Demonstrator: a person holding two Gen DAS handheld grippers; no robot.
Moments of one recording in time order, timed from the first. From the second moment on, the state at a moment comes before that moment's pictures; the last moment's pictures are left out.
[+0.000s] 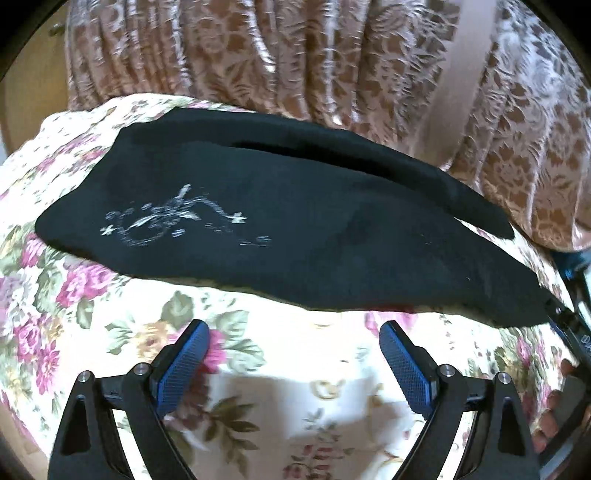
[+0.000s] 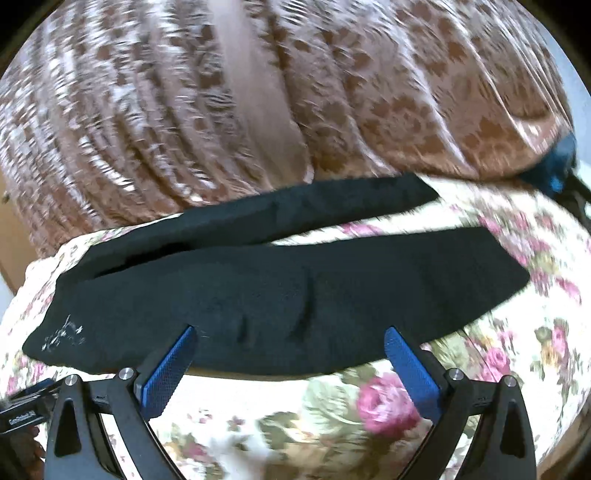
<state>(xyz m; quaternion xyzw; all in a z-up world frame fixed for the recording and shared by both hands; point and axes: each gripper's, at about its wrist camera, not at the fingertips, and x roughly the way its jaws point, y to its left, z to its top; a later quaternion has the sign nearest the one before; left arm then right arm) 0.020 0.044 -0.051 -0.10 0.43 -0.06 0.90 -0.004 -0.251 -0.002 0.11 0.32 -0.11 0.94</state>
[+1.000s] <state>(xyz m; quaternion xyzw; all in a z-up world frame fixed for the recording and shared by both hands) 0.064 0.210 -0.086 -0.38 0.34 -0.04 0.86 -0.013 -0.466 -0.082 0.49 0.28 -0.13 0.82</state>
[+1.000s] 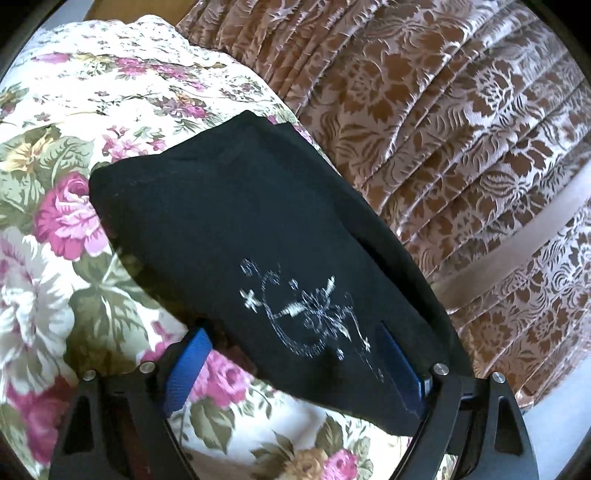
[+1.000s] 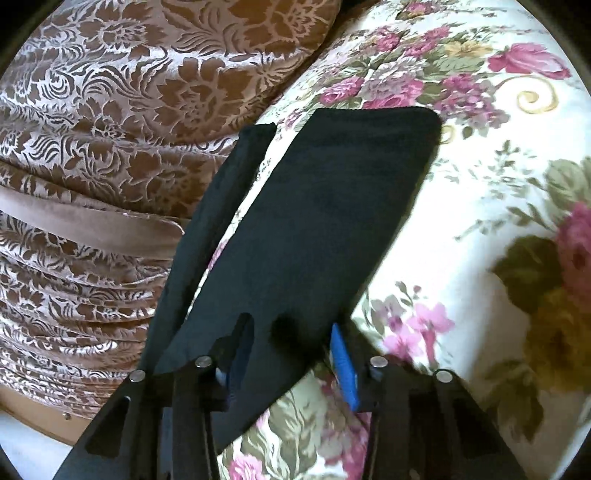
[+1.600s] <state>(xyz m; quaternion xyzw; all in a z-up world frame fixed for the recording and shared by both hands) 0.083 0.212 -0.092 -0.37 0.34 0.01 0.87 0.015 -0.476 -0.100 0.49 0.28 -0.09 0.82</state>
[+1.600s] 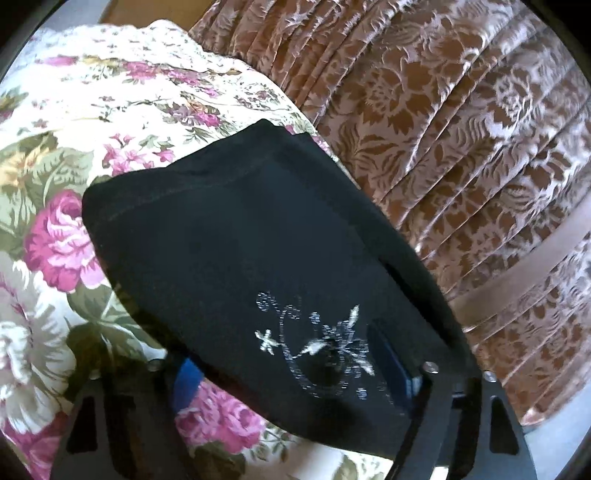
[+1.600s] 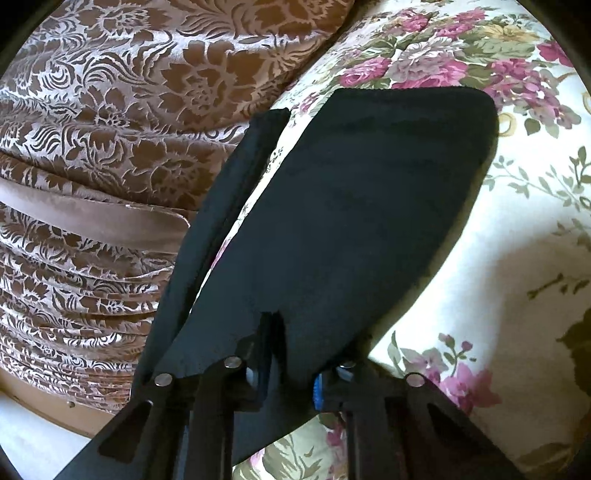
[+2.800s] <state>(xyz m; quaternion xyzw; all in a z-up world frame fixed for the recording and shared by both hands) 0.001 0.252 -0.055 -0.40 0.35 -0.03 0.85 -0.051 -0.466 -0.038 0.42 0.24 -0.12 0.87</state>
